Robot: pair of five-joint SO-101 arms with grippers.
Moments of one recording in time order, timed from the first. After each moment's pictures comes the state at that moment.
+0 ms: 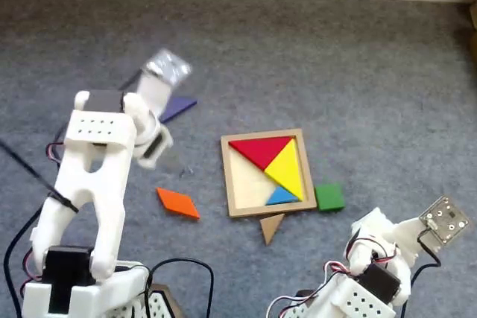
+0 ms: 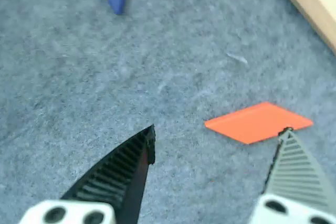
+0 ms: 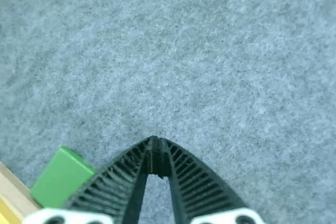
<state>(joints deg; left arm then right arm) -4.0 -11.8 24.6 76.4 -27.4 32.9 -104.1 96.0 64.4 -13.5</state>
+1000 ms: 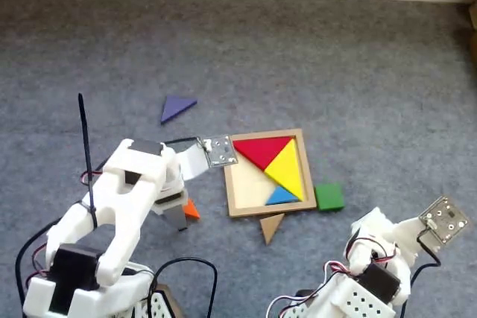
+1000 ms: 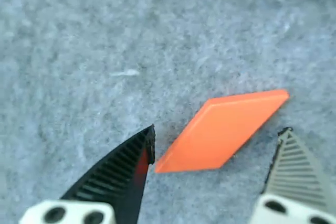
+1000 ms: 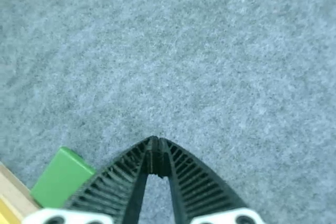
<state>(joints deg) 6.0 -11.9 50.8 53.7 -52.8 32.9 -104.1 96.0 64.2 -13.5</state>
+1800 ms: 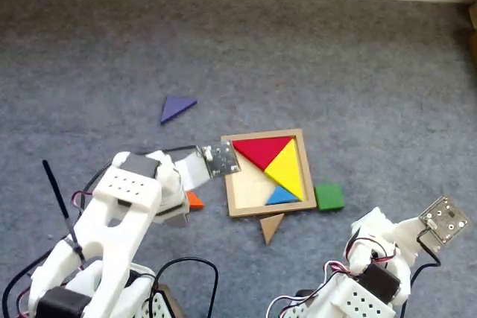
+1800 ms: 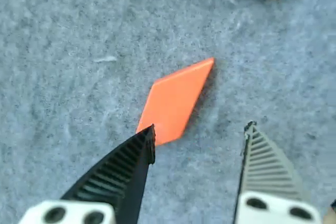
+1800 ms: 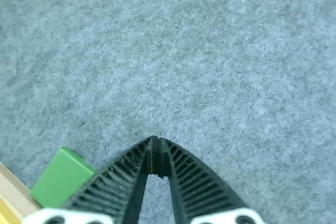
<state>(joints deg) 9.2 -29.1 57.1 61.2 -47.9 32.8 -104.1 96.0 64.2 -13.5</state>
